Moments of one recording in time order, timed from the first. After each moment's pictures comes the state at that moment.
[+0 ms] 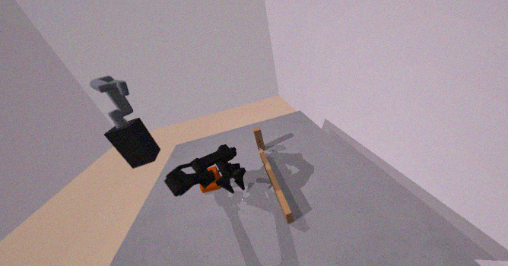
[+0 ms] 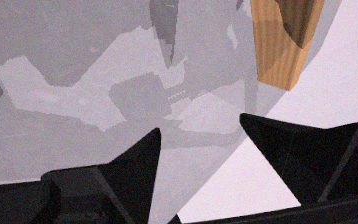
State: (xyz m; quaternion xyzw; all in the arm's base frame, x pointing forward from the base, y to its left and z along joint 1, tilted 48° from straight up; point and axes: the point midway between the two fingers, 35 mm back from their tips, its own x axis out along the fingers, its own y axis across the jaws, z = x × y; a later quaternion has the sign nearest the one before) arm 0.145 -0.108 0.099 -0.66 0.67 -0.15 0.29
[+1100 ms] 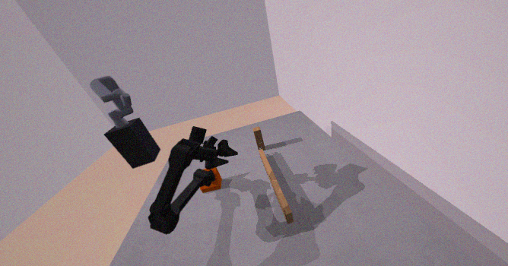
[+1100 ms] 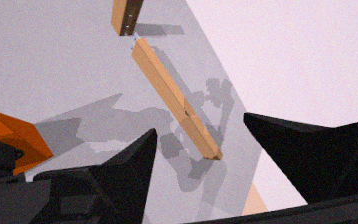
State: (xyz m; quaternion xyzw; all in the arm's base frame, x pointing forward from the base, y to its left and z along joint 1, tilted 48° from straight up) arm 0.190 0.030 0.208 -0.72 0.42 0.12 0.54
